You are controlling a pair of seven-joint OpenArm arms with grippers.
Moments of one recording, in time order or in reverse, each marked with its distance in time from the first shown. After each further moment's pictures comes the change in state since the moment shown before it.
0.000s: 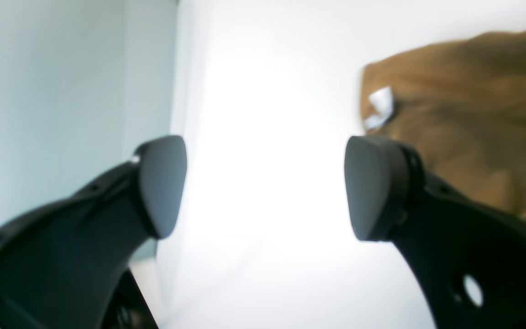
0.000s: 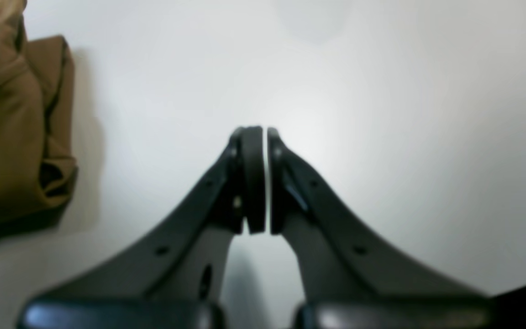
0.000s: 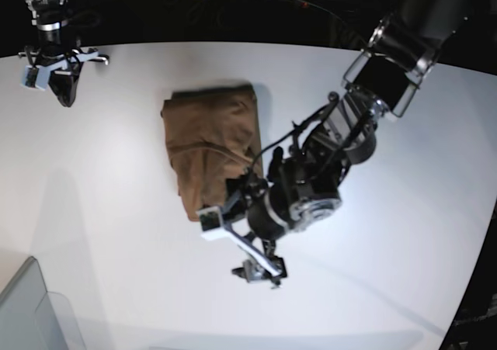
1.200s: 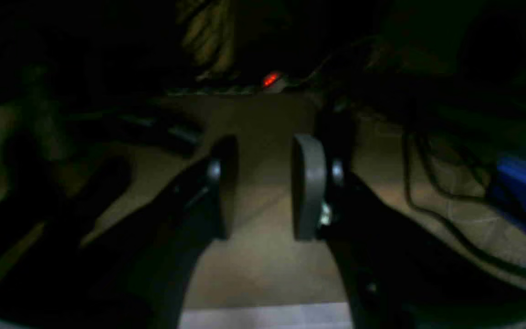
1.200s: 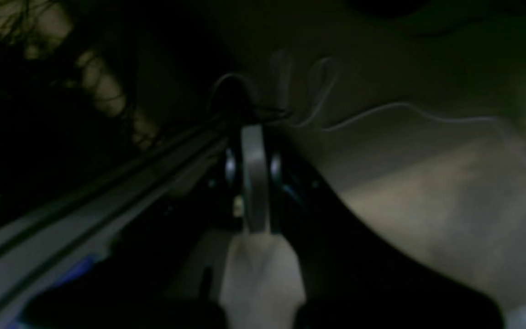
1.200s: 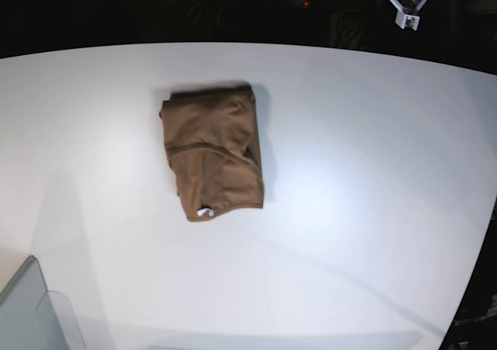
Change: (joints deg) left arm 58.0 2.1 -62.2 -22.8 -28.3 1.0 -10.6; right arm -0.3 4.5 0.7 -51.9 3.1 -0.4 -1.9
